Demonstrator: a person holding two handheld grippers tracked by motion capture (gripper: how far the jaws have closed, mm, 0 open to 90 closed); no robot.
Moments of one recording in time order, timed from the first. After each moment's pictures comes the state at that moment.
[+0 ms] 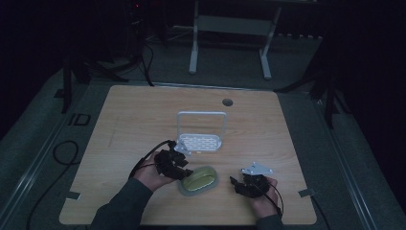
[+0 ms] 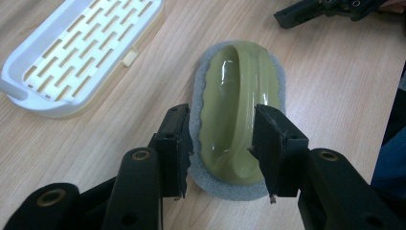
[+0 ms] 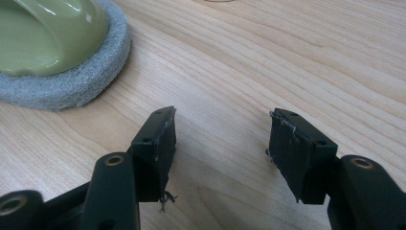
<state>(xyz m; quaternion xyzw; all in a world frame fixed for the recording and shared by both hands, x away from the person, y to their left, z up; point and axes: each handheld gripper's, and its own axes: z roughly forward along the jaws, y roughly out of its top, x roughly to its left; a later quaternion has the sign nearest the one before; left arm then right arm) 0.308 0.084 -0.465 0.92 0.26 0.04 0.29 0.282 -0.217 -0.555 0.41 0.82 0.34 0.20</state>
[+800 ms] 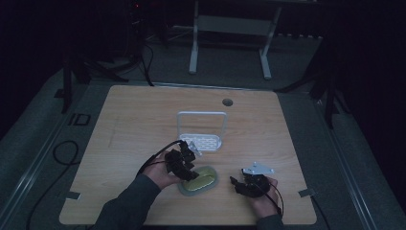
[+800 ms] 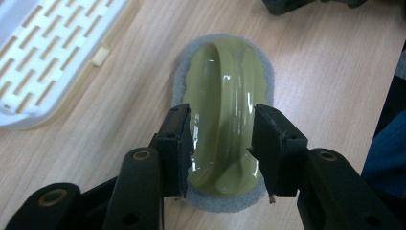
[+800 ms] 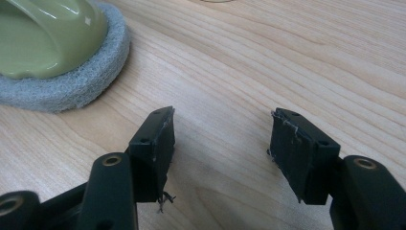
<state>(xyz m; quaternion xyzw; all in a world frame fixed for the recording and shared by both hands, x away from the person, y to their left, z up) 0.316 0.055 -0.467 0.94 0.24 0.01 0.24 0.283 -0.220 -0.557 0.41 0.82 0.35 0.19</state>
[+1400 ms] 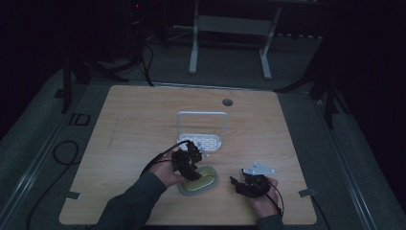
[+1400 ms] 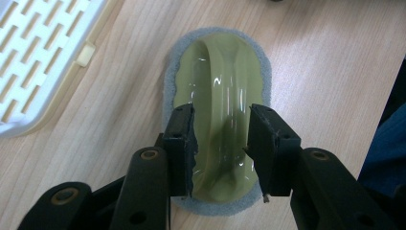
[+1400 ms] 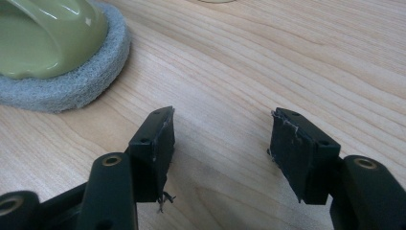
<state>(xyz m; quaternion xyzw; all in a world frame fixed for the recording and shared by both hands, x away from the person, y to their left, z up) 0.321 0.036 -0.466 0.95 0.23 0.00 0.19 0.283 -0.221 -0.558 0.41 0.82 0.36 0.19</state>
